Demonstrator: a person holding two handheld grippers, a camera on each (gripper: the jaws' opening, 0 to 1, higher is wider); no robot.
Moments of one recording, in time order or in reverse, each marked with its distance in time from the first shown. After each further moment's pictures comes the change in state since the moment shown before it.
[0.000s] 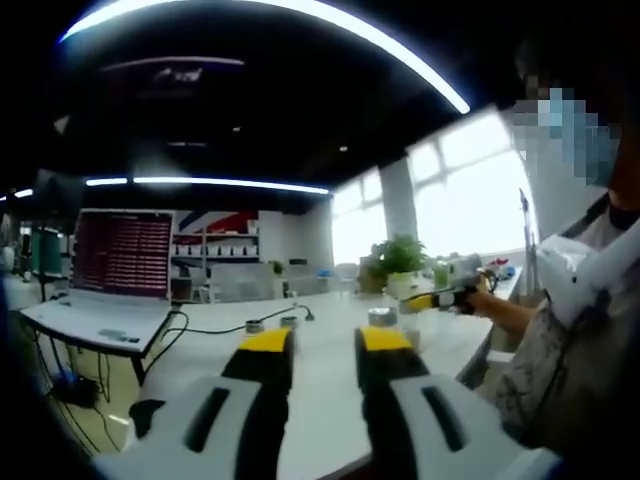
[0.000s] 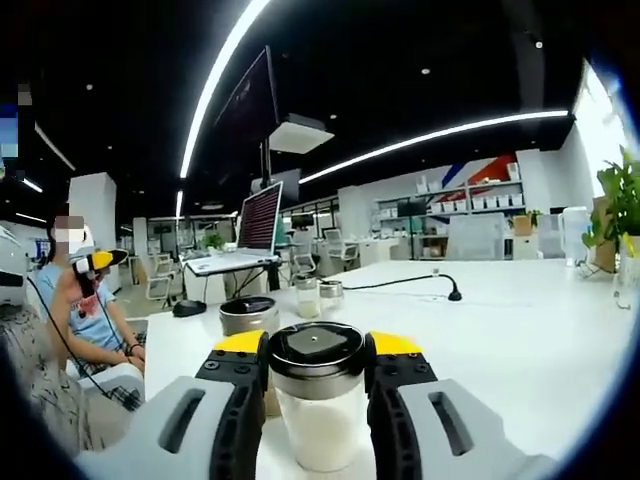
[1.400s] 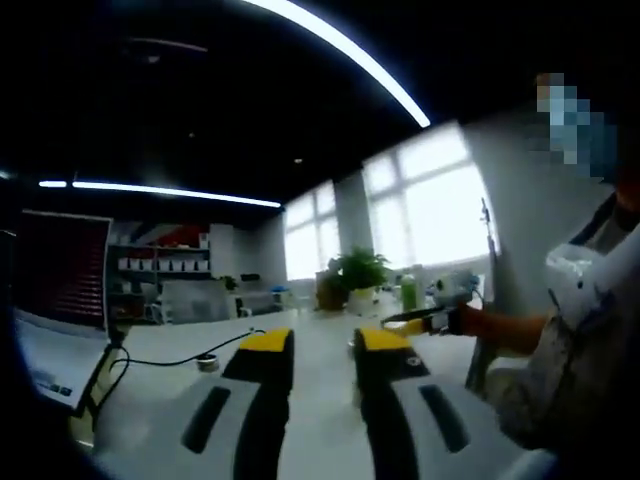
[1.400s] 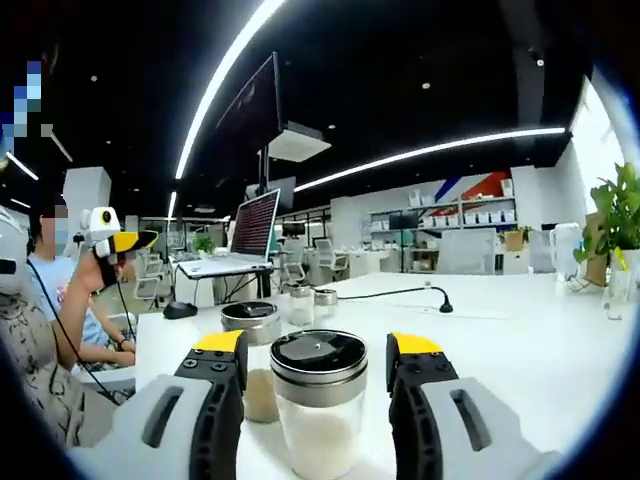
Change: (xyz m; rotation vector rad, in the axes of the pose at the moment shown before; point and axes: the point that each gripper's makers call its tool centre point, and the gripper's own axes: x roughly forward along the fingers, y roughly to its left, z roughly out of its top) left arm 0.081 -0.013 0.002 0.006 -0.052 -0.218; right arm 0.004 0.014 0.000 -0.050 -0.044 -0.083
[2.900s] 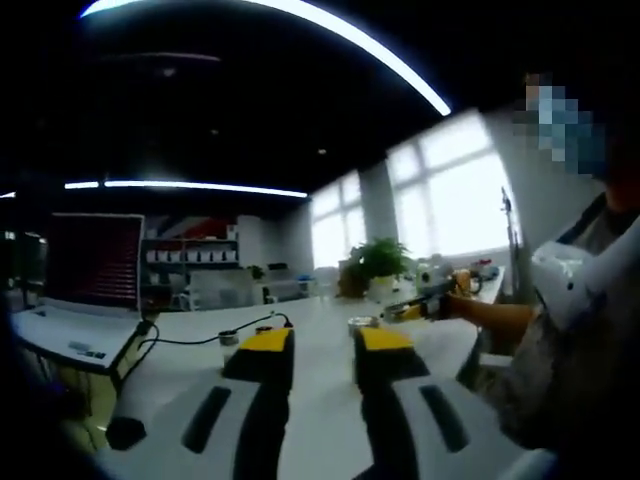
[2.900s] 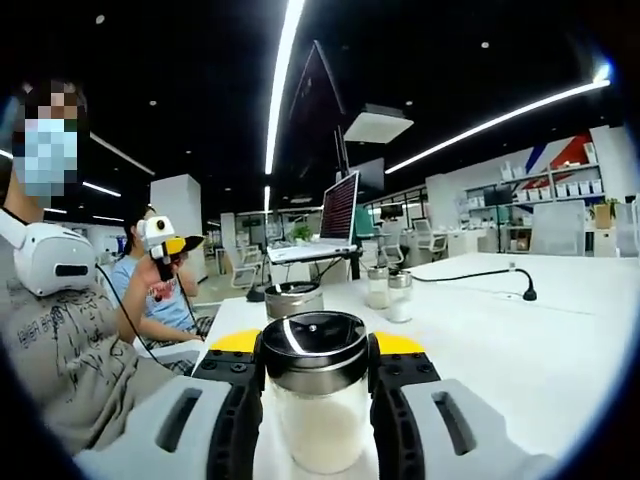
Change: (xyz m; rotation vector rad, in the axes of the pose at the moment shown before) left arm -0.050 -0.025 -0.001 0.008 0.034 0.137; right arm -0.002 -0.006 -0.014 0.050 0.072 0.494
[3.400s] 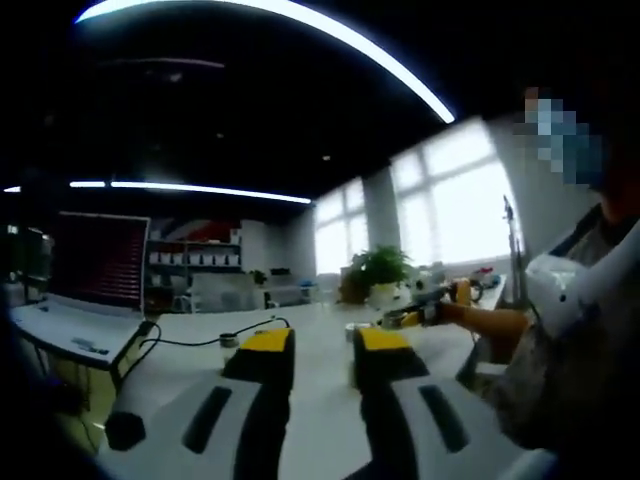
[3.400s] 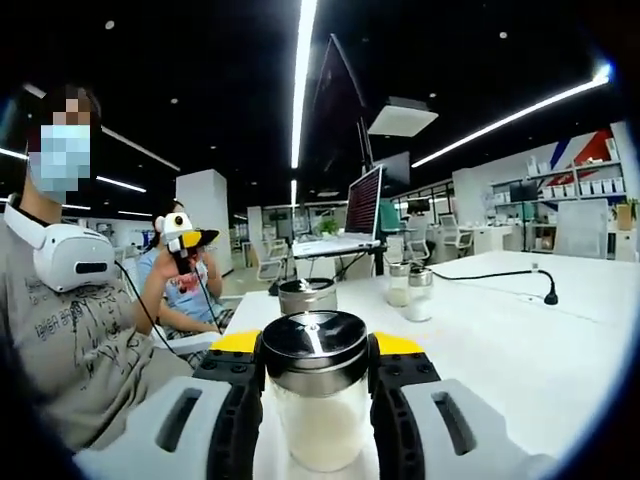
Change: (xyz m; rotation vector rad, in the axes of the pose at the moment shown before) left arm -0.011 0.002 0.007 -0.019 -0.026 0.016; right arm 0.002 0.012 -0.001 -0.018 0.033 0.124
